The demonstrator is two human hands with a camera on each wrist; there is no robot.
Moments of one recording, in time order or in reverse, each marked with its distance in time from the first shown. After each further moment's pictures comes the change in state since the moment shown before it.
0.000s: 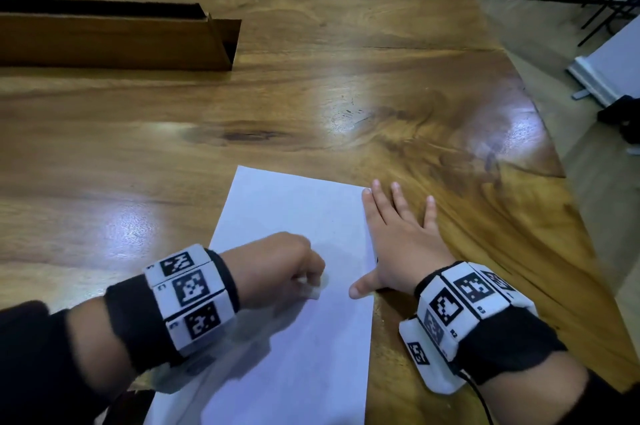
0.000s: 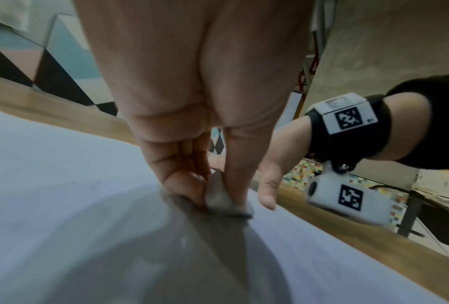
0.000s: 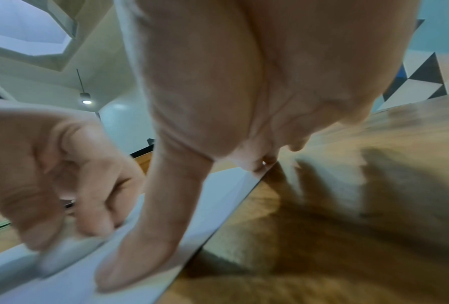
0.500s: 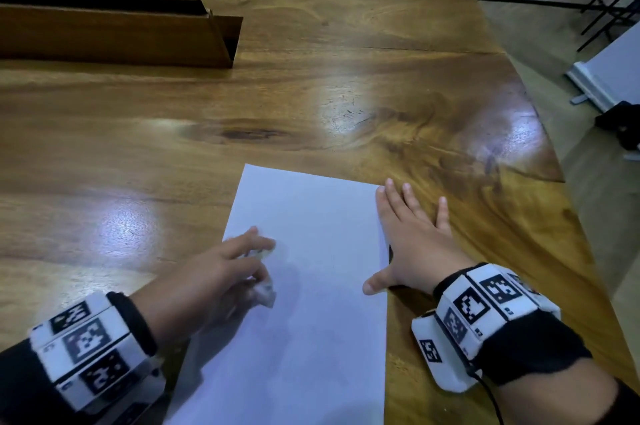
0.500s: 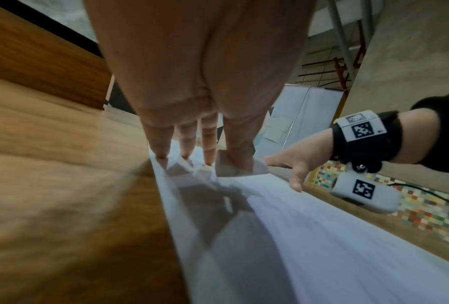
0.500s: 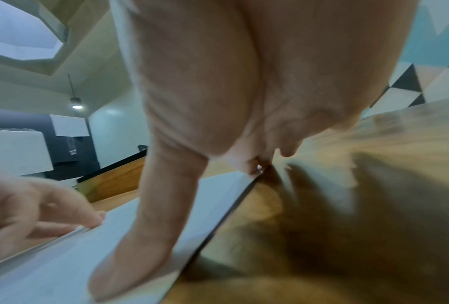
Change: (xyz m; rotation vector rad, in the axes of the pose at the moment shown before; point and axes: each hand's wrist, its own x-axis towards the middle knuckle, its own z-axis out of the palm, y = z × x) left_hand -0.053 -0.042 0.024 -0.255 0.272 -0.094; right_hand 0.004 0.020 0.000 0.026 0.003 0.013
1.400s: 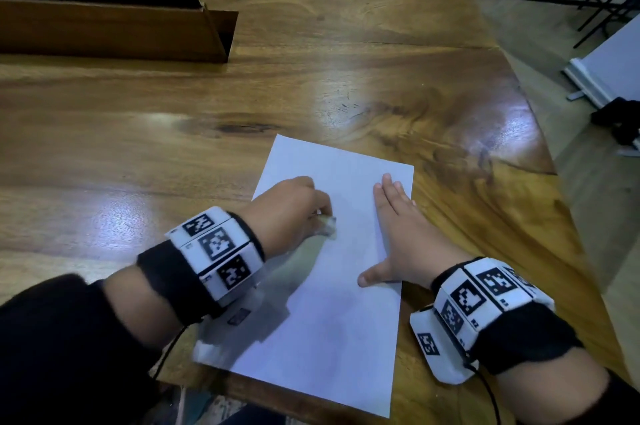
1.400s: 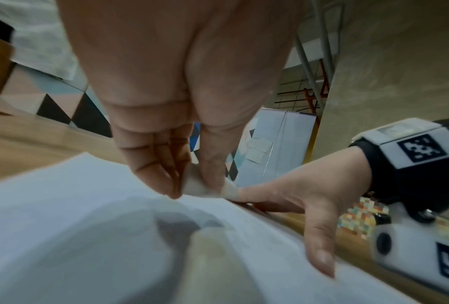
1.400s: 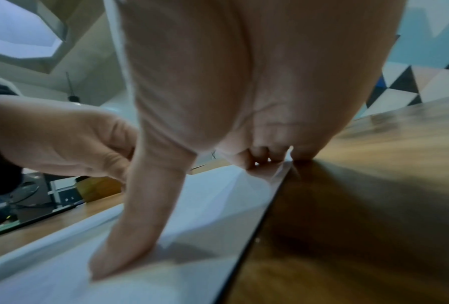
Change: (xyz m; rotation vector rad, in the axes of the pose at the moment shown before) left_hand 0.085 0.068 -0.008 0.246 0.081 0.001; right_hand 0.000 0.006 0.008 0.188 0.059 -0.119
